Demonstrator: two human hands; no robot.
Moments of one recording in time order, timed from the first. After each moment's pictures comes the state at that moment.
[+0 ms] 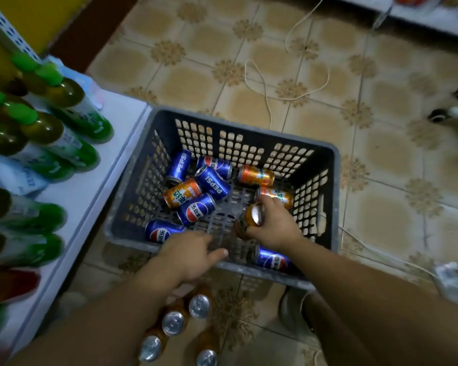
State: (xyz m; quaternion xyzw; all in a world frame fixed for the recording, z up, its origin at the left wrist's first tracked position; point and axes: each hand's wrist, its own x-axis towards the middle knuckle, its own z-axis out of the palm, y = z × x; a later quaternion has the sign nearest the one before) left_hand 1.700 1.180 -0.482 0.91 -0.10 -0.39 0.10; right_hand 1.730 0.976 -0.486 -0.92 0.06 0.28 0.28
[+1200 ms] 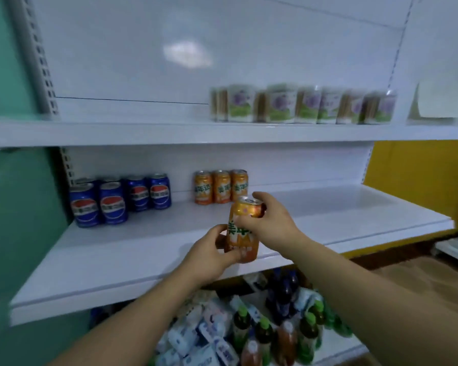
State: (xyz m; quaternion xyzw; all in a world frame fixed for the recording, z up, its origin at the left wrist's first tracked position) left_hand 1.310 1.492 -0.028 0.79 0.30 0.25 0.47; right_hand 1.444 1.410 0.027 -0.70 -0.46 0.17 0.51
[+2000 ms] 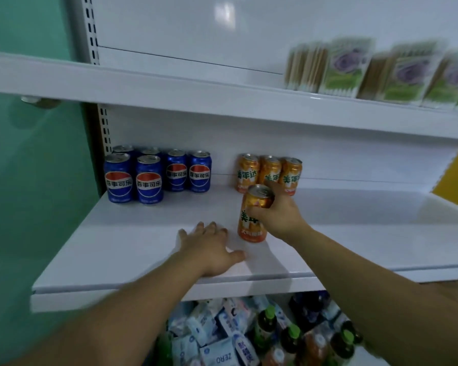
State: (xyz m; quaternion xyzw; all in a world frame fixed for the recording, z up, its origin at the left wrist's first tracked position) left_hand 1.271 1.611 -0.058 0.87 0.47 -0.05 0.11; right_hand 1.424 1.558 -0.009 -0.71 -0.52 0.16 0.44
